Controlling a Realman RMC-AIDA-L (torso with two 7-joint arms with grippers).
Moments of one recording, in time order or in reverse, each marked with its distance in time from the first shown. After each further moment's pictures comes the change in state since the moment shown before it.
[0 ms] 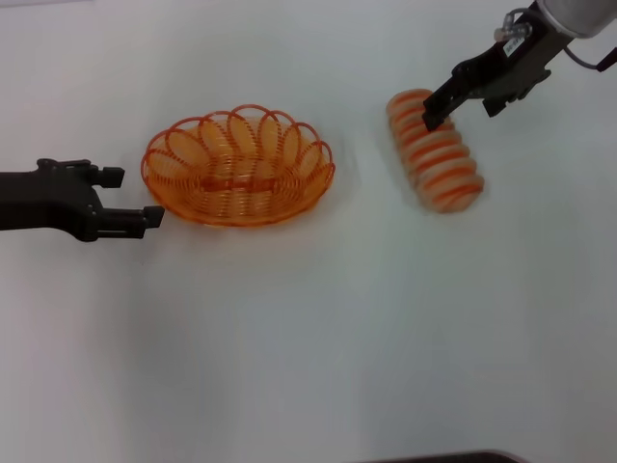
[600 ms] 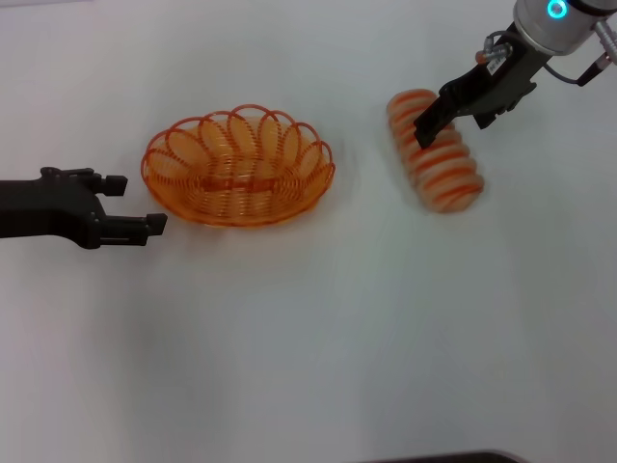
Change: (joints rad) left arm 0.003 0.000 0.000 -0.020 0.003 -0.001 -0.002; right arm 0.029 -0.001 -0.059 0.111 0.000 0.083 -0.007
